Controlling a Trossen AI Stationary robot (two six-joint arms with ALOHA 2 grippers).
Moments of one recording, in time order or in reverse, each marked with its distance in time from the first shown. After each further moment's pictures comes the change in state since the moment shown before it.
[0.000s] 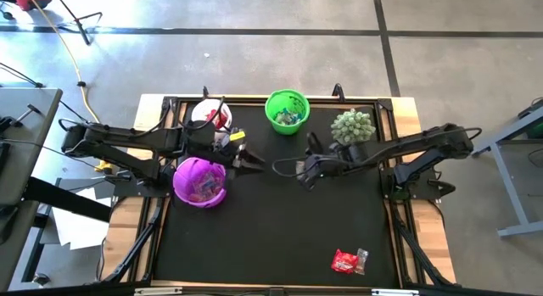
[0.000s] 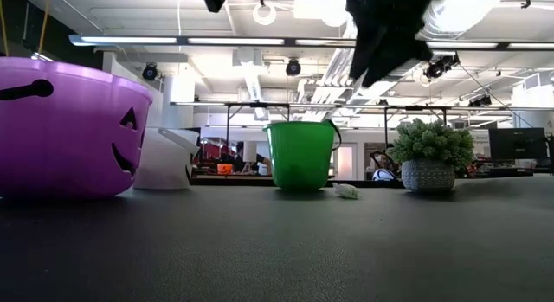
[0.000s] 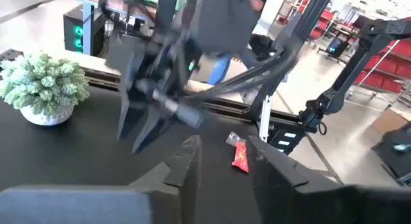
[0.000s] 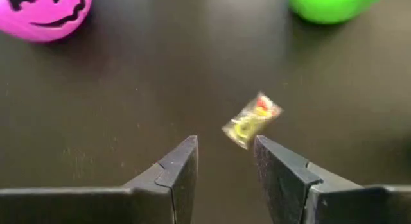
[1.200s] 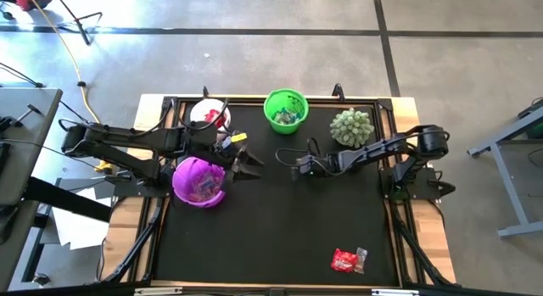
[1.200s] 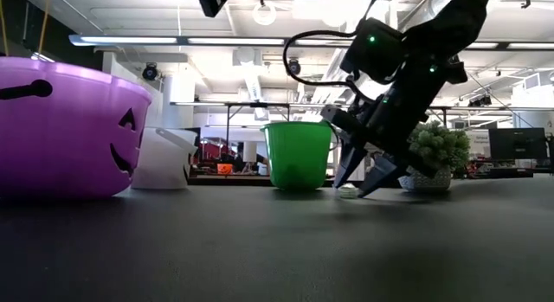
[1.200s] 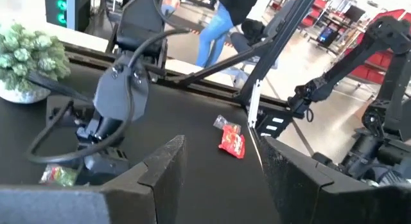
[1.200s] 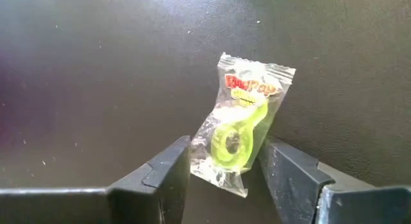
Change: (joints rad) left arm 0.004 0.000 0.000 -0.056 0.063 -0.034; right arm -0.170 0.251 -0.439 0.741 -0.096 0.340
